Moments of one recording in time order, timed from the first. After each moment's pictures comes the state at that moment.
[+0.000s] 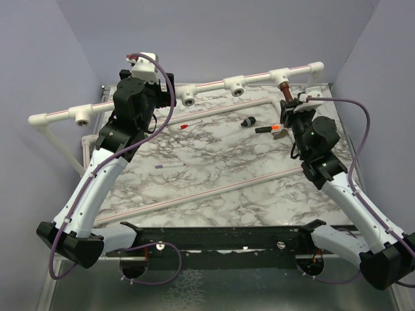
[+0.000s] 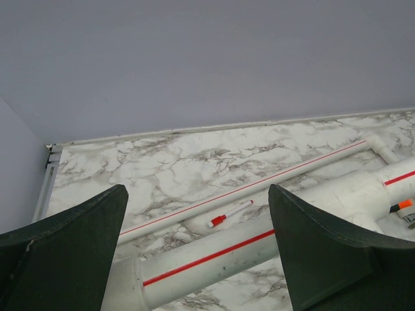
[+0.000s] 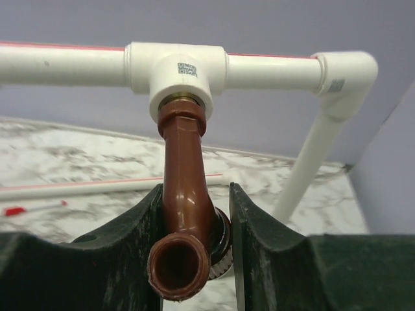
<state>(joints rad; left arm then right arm) -0.43 1.22 1.44 -0.31 -0.29 -0.04 0.43 1.00 0.91 0.21 0.30 -0.24</state>
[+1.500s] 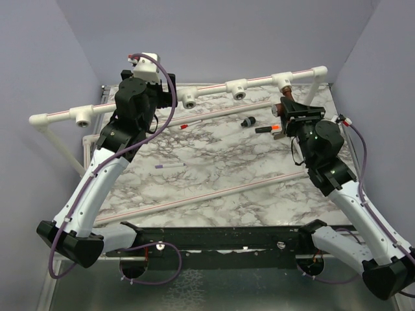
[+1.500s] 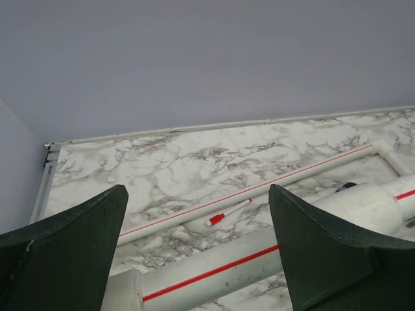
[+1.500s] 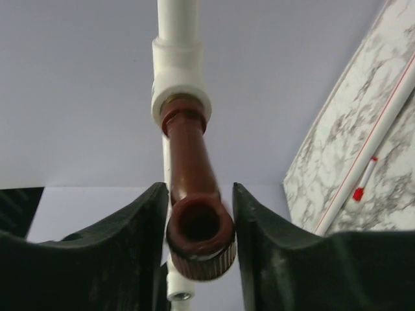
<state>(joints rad) -0.44 1.22 1.44 -0.31 -0.30 -0.04 0.43 0.91 0.90 0.01 0.37 1.49</state>
